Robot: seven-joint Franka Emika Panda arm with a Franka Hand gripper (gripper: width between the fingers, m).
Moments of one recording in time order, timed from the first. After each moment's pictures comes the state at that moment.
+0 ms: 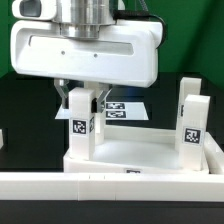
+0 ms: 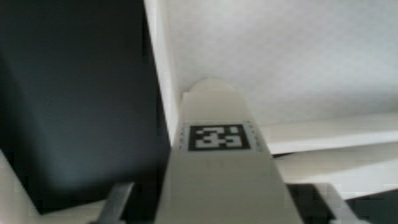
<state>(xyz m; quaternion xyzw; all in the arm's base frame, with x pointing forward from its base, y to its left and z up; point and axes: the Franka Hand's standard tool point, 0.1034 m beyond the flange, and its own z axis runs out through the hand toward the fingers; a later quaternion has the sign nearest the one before) 0.599 -0.067 0.101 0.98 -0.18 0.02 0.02</state>
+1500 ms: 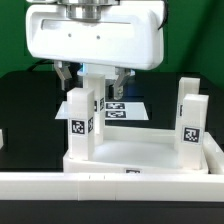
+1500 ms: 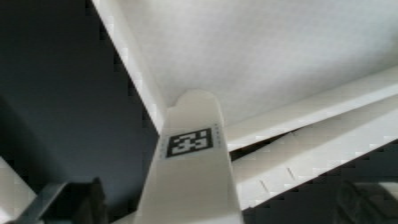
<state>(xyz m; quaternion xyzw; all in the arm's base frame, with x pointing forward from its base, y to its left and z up) 0.590 -0.054 0.122 0.96 -0.28 0.03 0.00</state>
